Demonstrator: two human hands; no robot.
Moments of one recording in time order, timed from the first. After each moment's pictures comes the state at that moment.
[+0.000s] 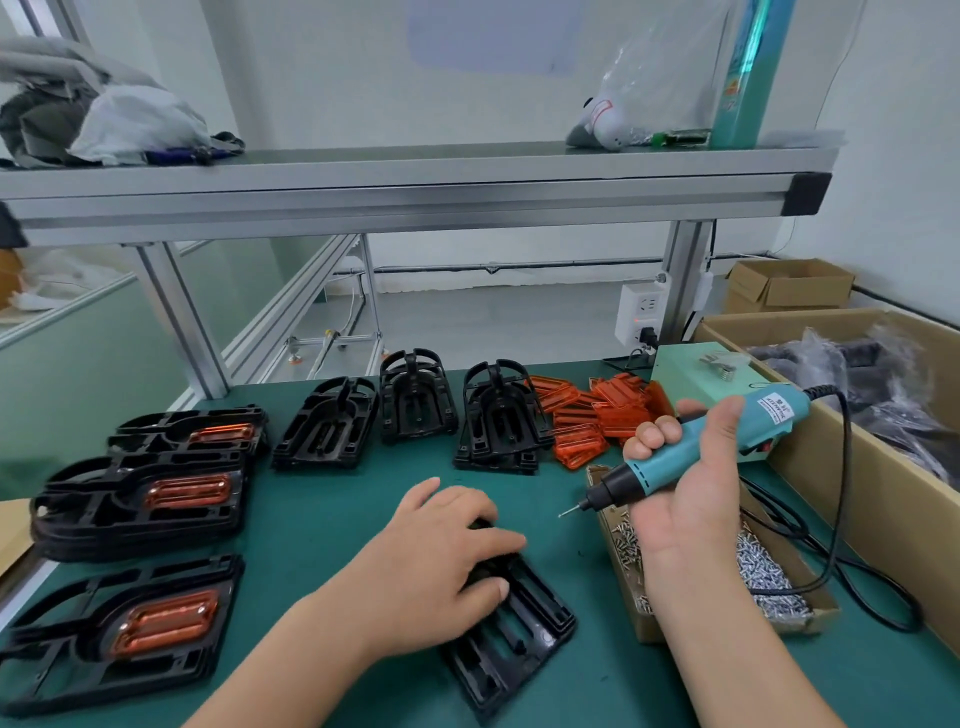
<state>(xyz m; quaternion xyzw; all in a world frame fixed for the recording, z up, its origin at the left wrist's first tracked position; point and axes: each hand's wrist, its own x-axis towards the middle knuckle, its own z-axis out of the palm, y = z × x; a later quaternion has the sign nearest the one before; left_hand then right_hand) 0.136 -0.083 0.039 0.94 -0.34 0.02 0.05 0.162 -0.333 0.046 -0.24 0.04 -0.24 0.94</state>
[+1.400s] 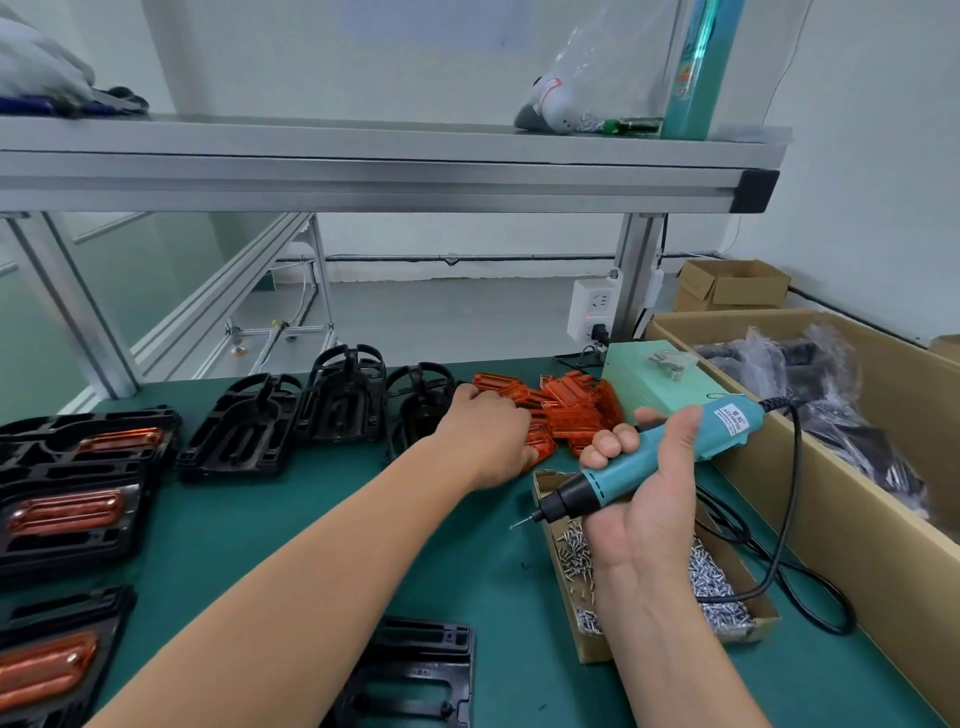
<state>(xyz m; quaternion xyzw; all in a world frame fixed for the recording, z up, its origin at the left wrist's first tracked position) 0.279 -0.223 0.050 0.95 -0.30 0.04 -0.06 0.166 -0.343 0.043 -0.22 0.06 -0.25 0.94</state>
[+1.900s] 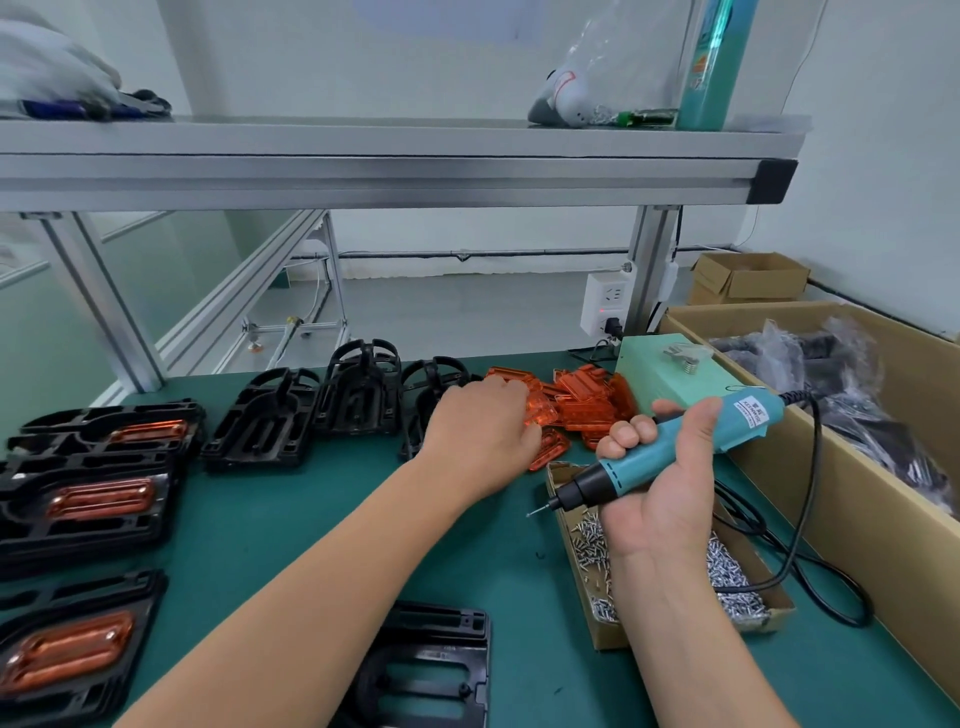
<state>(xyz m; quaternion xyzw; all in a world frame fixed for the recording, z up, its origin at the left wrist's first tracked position) 0.243 -0.200 0.061 0.95 -0.25 0.14 0.10 0.164 -0.344 0.043 -0.23 0.05 -0.26 0.94</state>
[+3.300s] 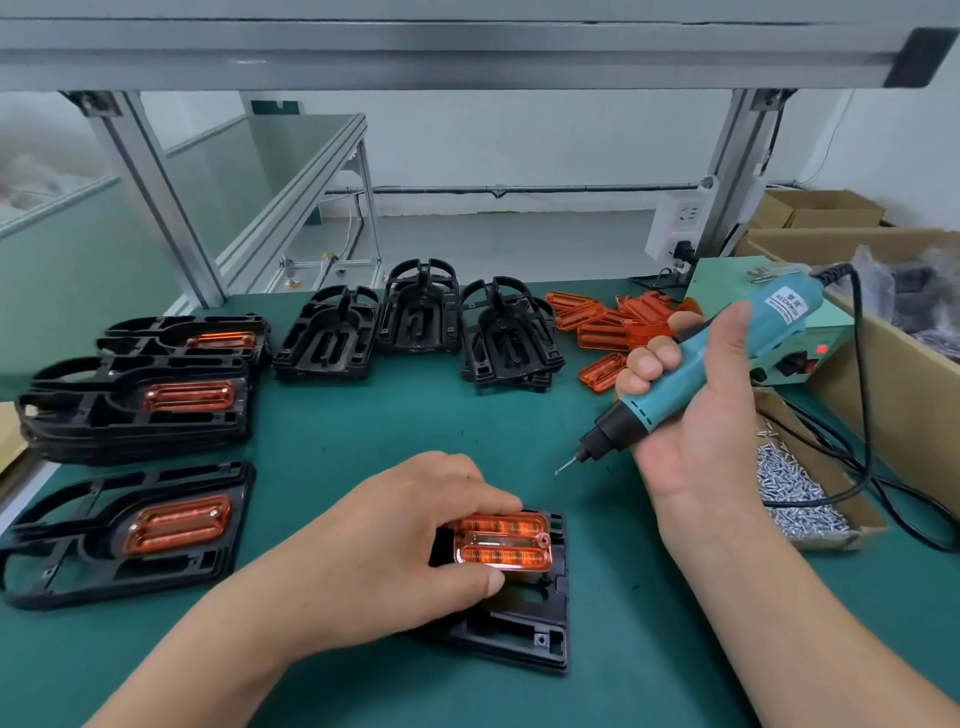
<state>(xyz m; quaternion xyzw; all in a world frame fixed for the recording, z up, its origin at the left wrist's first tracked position) 0.085 -0.039 0.048 0.89 -0.33 -0.08 0.31 0.146 -0.299 0.042 -0.31 -0.01 -0.16 0.94</state>
